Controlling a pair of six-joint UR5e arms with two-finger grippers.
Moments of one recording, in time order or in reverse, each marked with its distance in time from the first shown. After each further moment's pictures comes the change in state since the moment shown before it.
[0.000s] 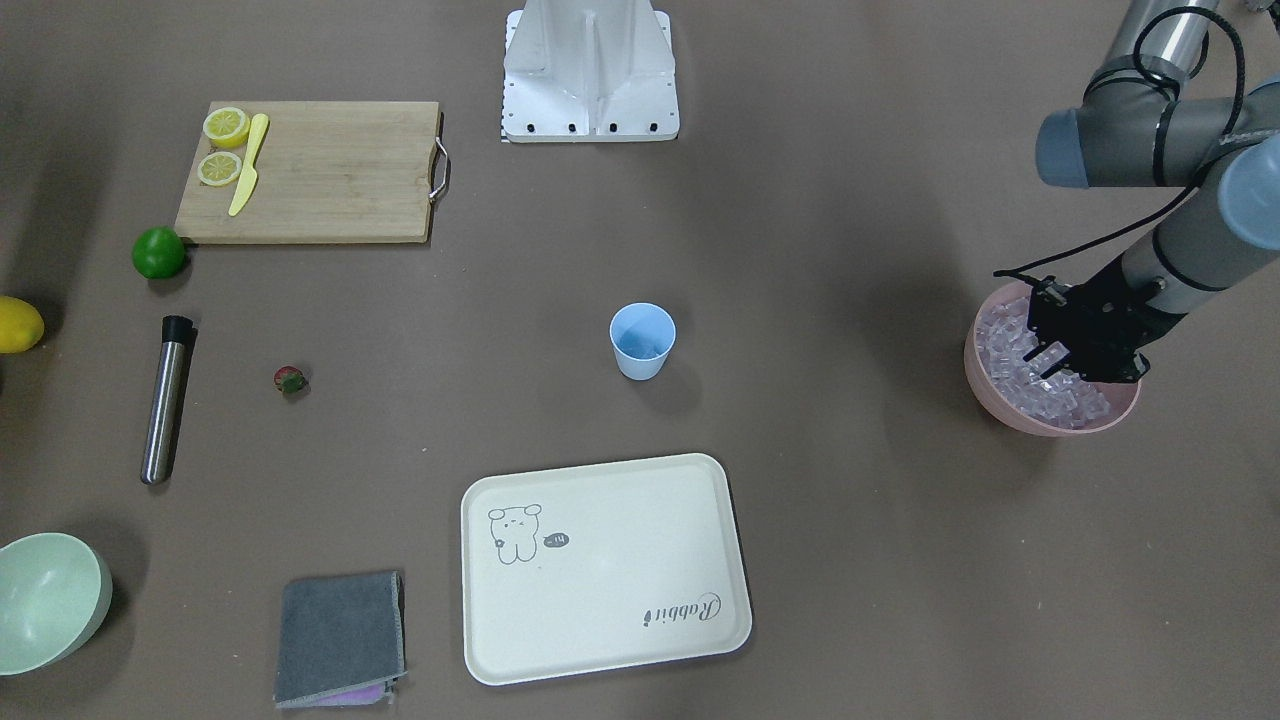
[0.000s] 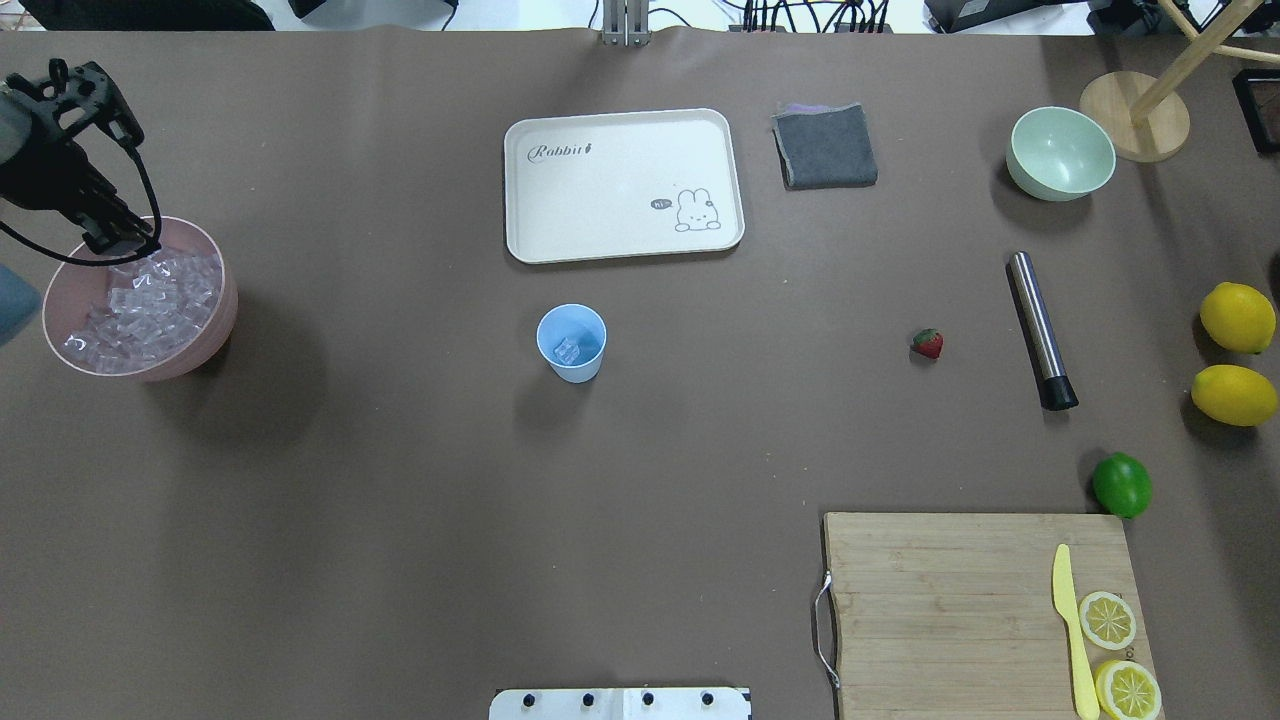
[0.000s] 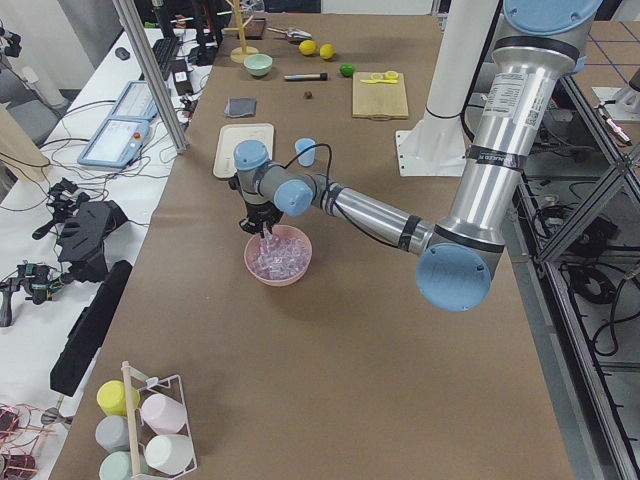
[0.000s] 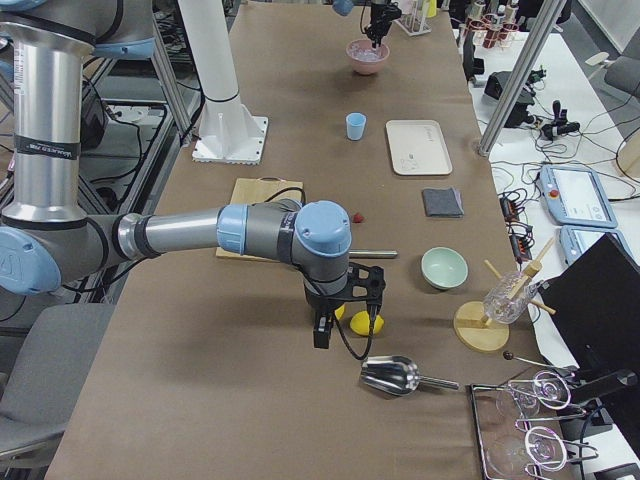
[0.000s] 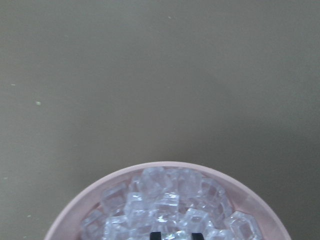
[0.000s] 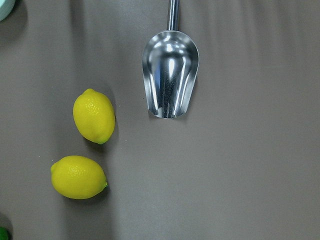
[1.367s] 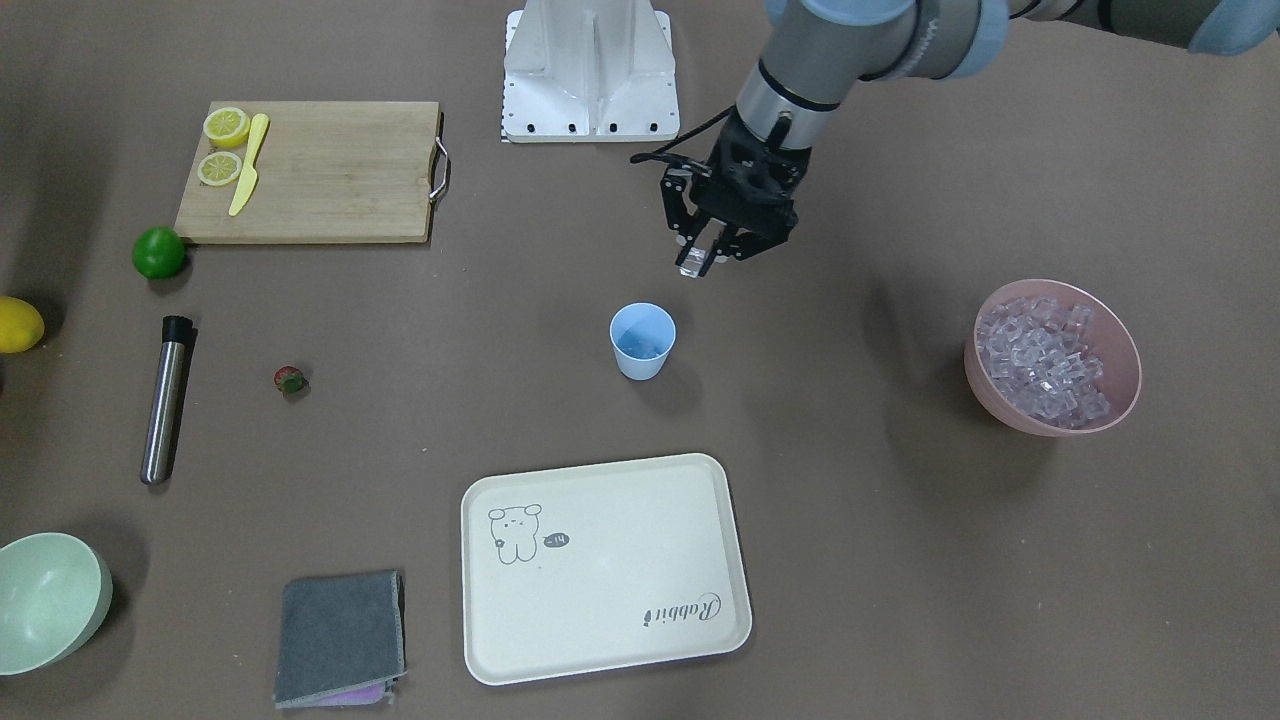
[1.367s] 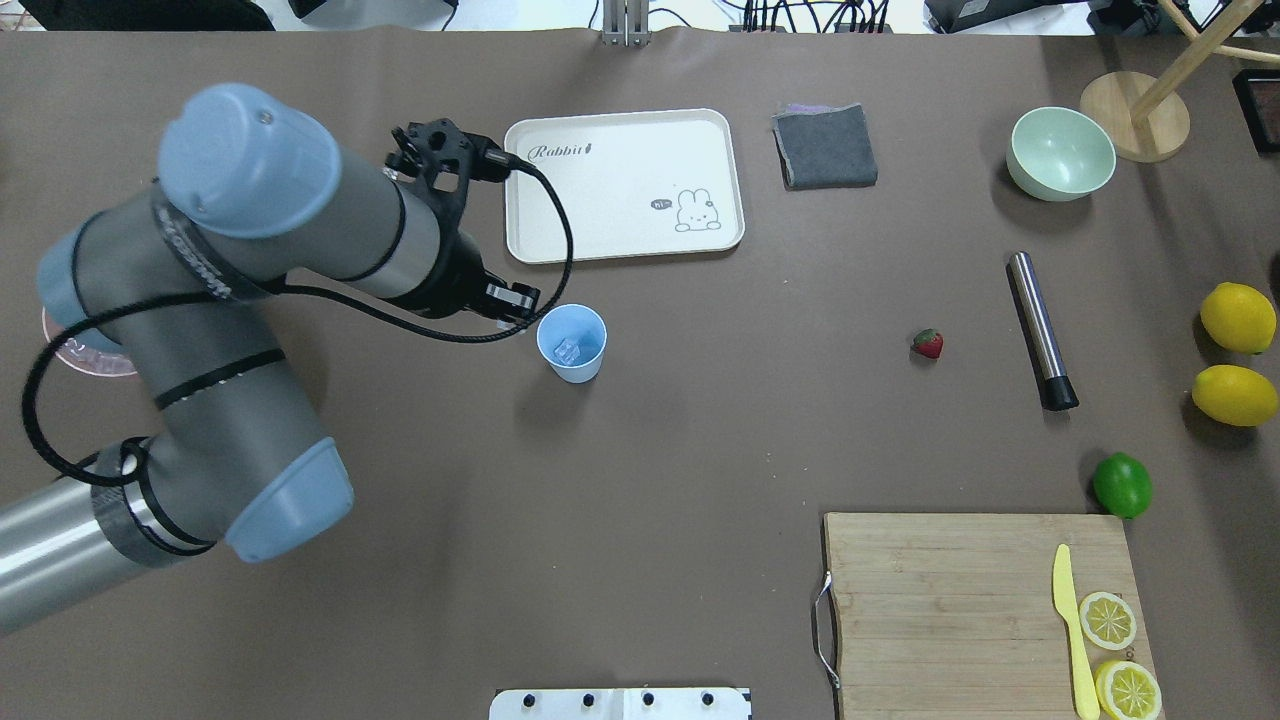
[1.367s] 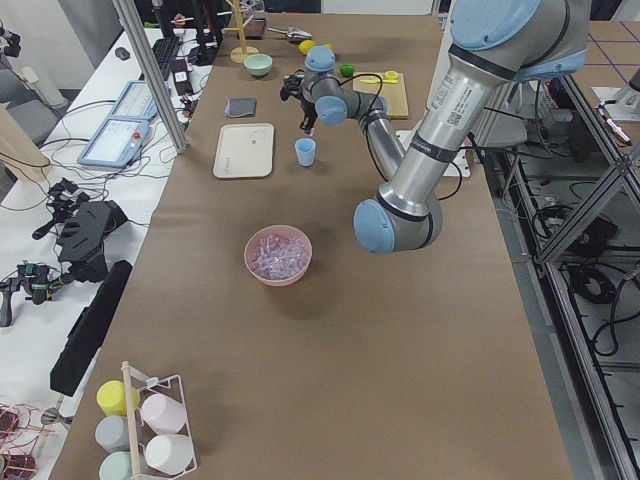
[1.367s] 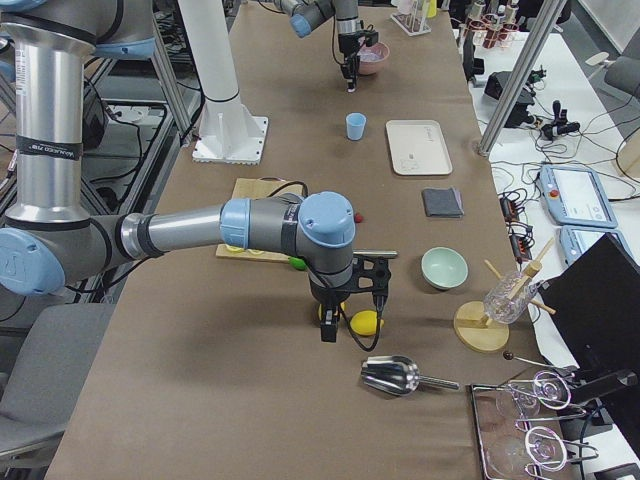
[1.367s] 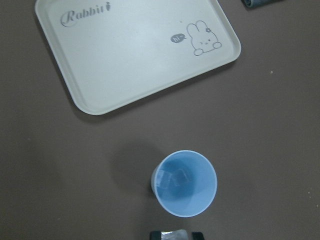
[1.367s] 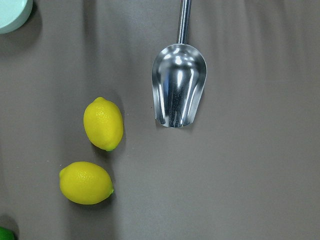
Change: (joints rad) left arm 0.509 -0.351 -0.190 0.006 0.333 -1.162; right arm -0.001 0.017 0.009 0.002 0.003 -0.011
